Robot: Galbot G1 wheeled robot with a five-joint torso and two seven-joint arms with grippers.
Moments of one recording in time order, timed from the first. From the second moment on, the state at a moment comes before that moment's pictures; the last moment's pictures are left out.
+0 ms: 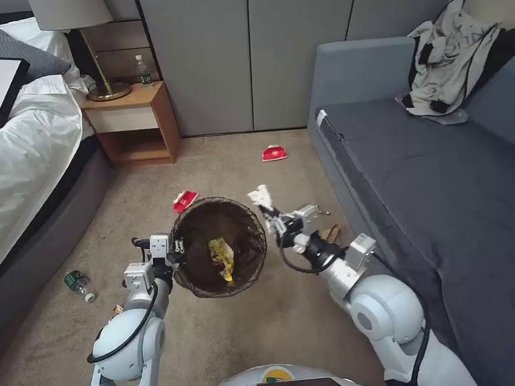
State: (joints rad) left arm 1.50 -1.47 -0.60 -2.30 -0.06 0.58 0.06; right arm -1.38 1.35 0.27 2.32 0.36 -0.42 -0.22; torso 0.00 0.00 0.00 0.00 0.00
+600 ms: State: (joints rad) left arm 1.50 -1.48 -0.59 -2.30 -0.07 0.59 0.06; right arm -1.27 1.35 0.05 2.20 0.34 -0.46 -0.11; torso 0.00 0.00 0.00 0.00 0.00
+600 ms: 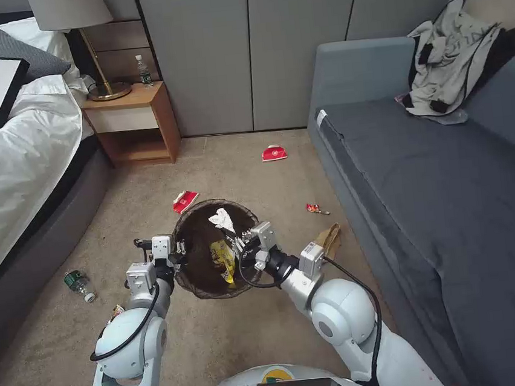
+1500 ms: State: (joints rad) left arm 1.50 -1.48 -0.58 -2.30 -0.06 0.59 0.06; right arm -1.27 1.35 0.05 2.22 0.32 -0.45 -0.07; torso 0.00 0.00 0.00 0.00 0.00
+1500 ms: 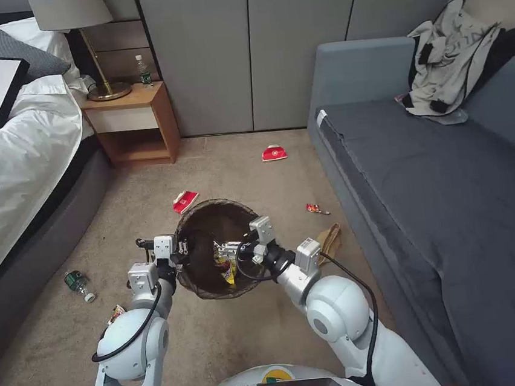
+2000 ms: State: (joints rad) left arm 1.50 -1.49 -0.57 -2.30 -0.05 0.59 0.06; right arm -1.31 1.32 0.17 2.36 0.35 -0.43 -0.16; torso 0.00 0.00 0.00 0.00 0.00
